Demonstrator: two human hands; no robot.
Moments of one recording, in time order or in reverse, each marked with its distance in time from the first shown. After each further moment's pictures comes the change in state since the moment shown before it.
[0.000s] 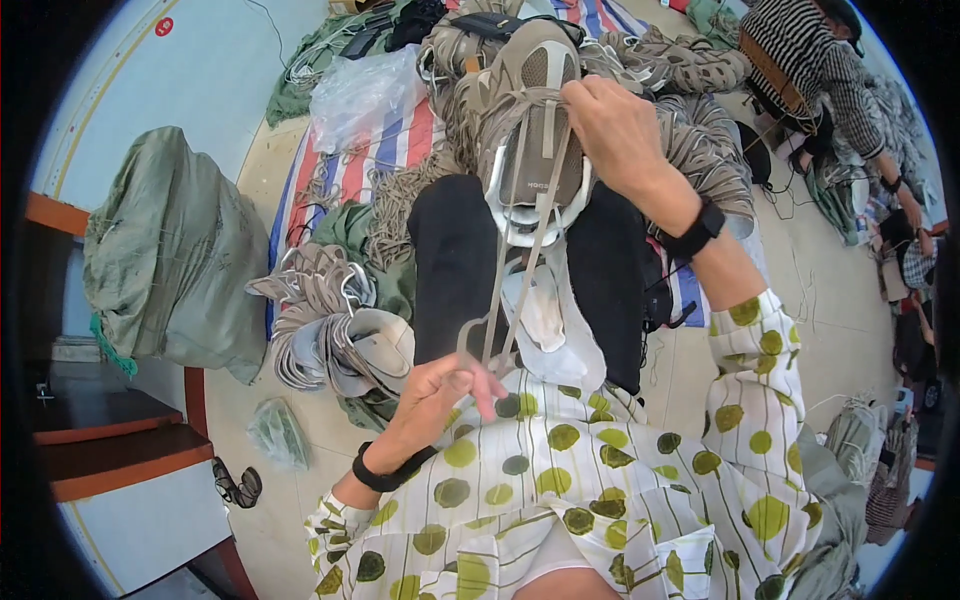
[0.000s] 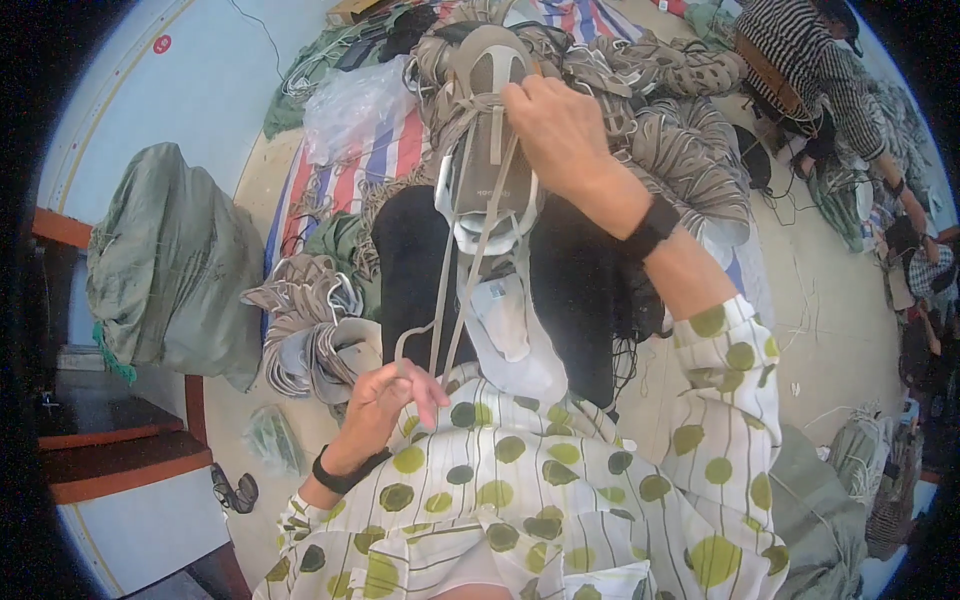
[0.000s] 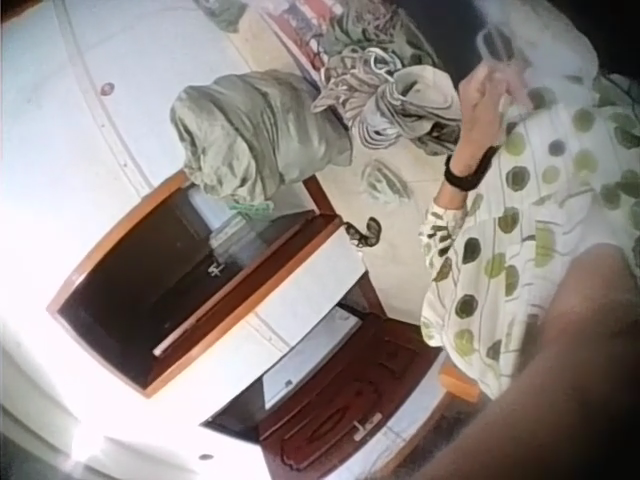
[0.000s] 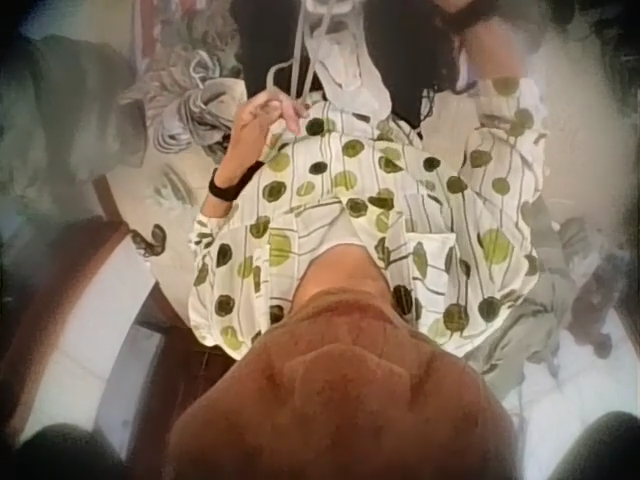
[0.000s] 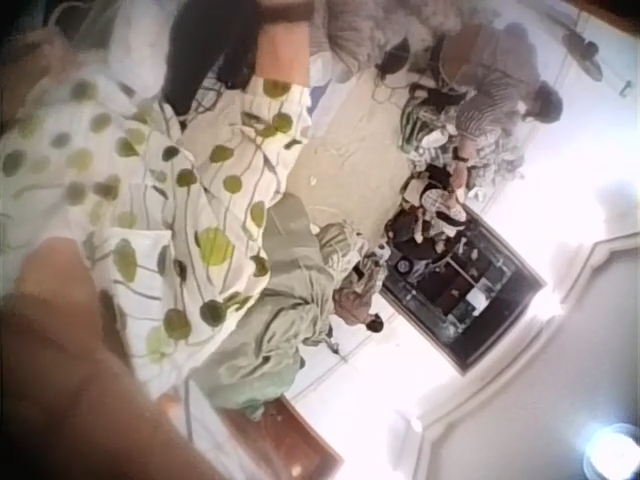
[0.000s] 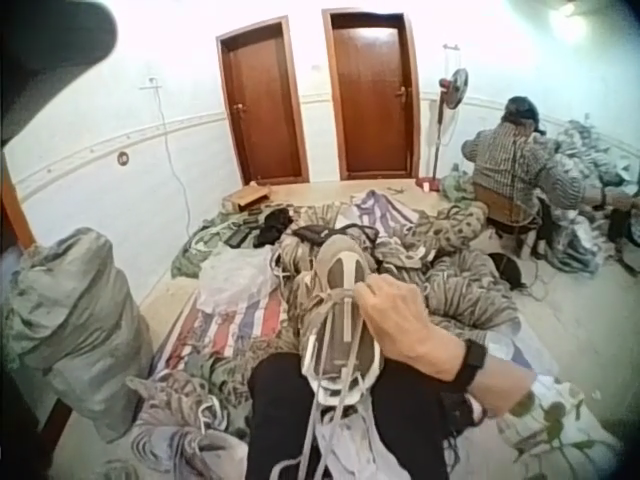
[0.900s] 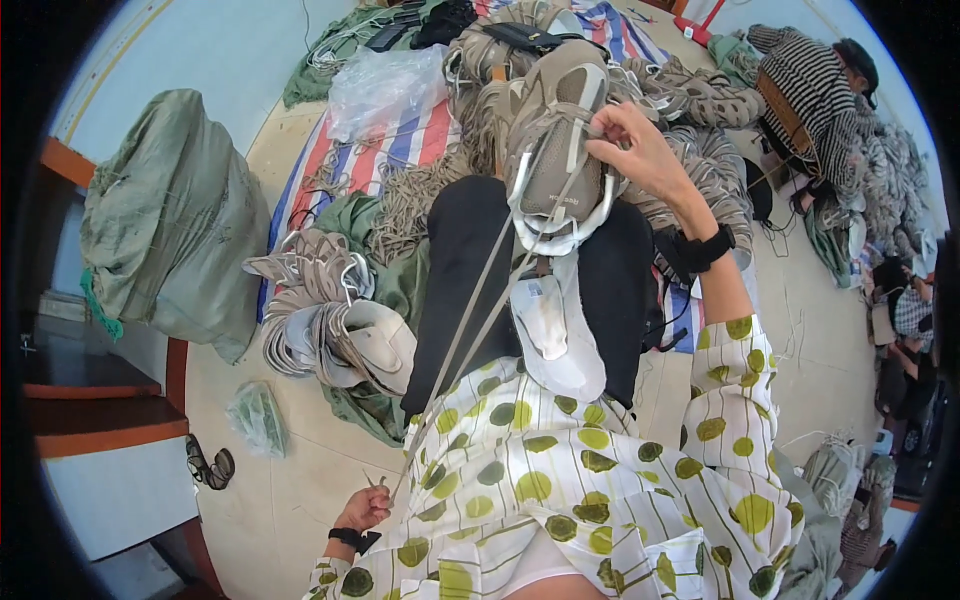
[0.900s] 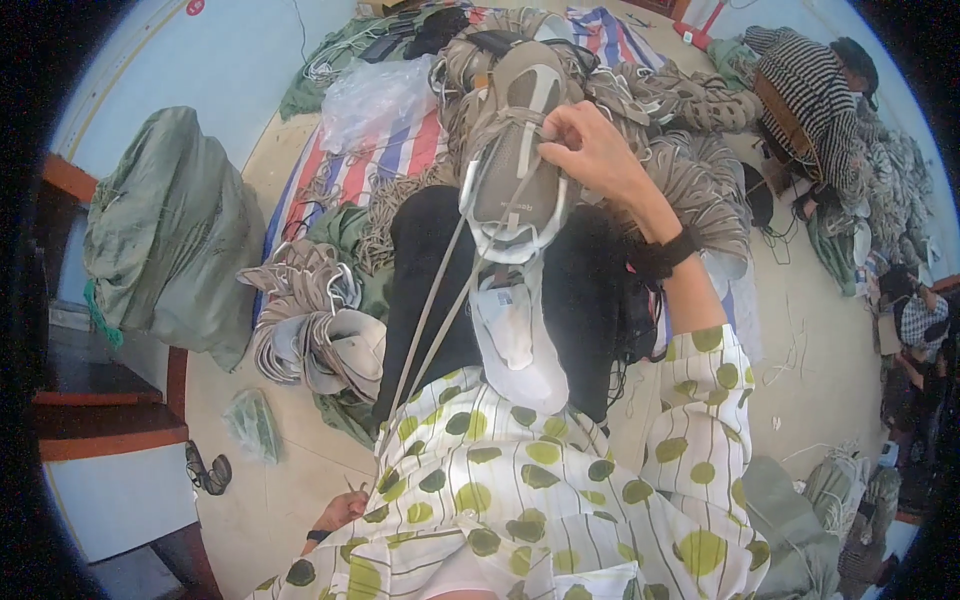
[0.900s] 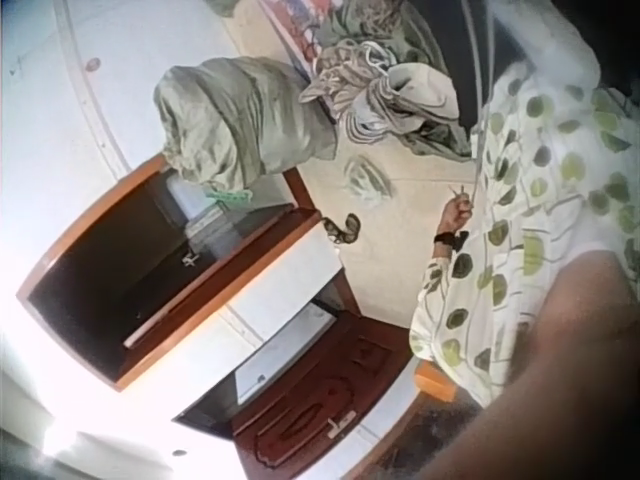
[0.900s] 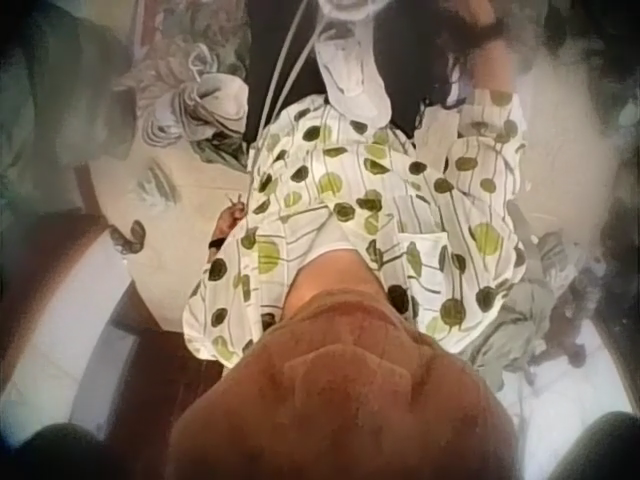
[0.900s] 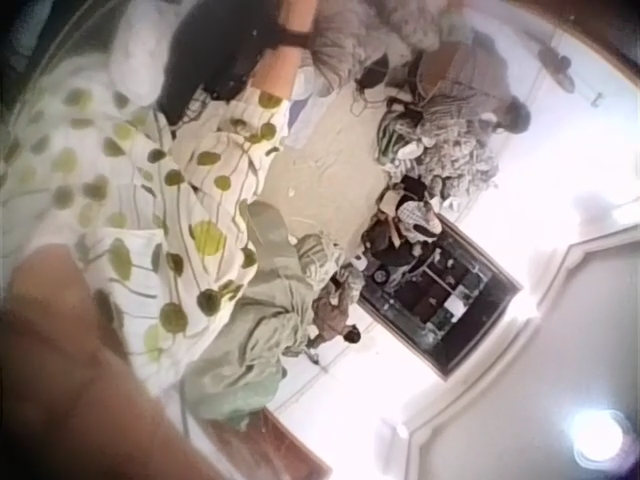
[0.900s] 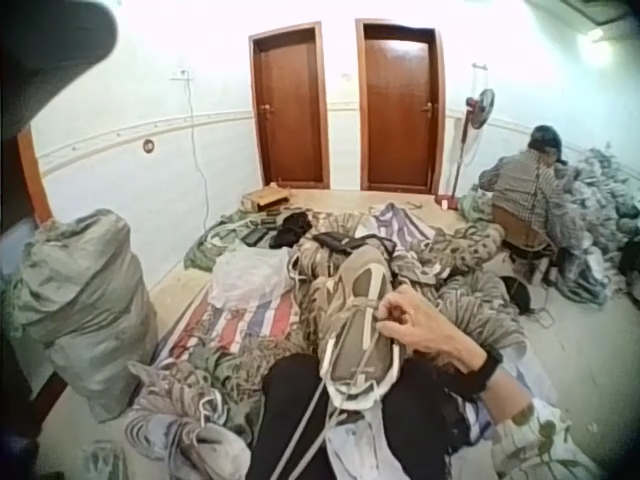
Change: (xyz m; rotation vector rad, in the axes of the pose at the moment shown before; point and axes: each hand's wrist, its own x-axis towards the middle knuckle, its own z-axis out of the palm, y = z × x) left_hand -0.292 -0.196 -0.047 -0.809 0.687 -1.063; right_hand -0.009 0.036 0.009 0.807 -0.326 0.259
